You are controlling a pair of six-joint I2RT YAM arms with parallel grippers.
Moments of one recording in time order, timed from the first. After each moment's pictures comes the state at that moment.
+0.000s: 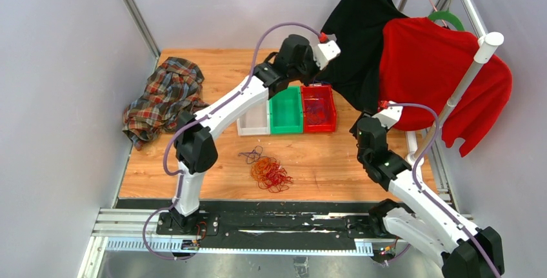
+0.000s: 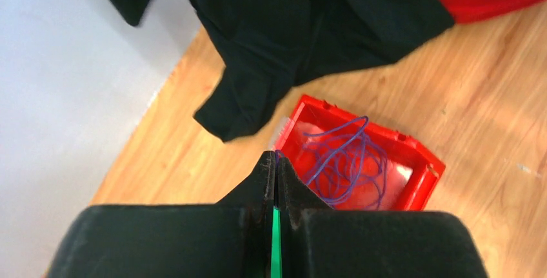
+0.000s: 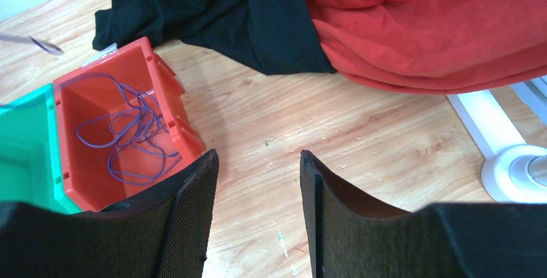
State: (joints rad) left arm -0.75 2.02 2.01 -0.36 0.11 0.37; right arm 0.50 0.83 0.53 -0.09 0.77 0.47
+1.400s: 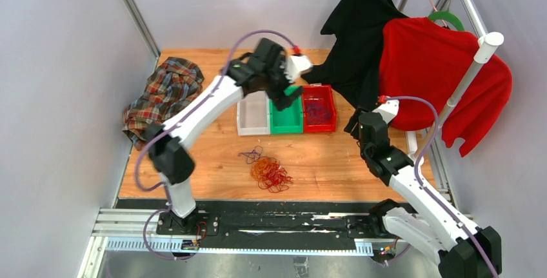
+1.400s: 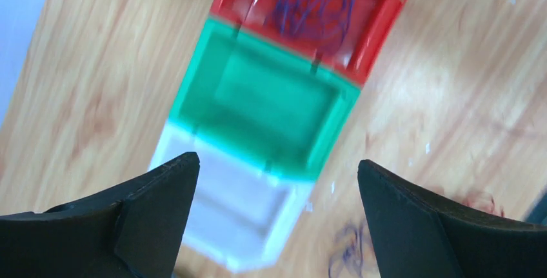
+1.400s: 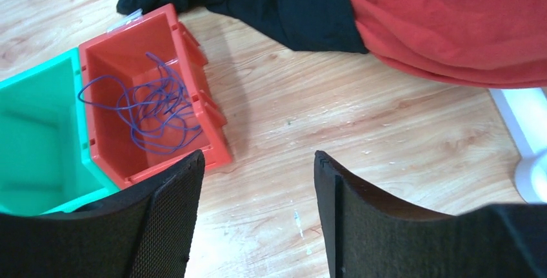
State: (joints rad) left arm -0.70 1.90 1.92 -0.80 0.17 0.41; right arm 0.45 0.83 0.58 -0.19 0.61 0.50
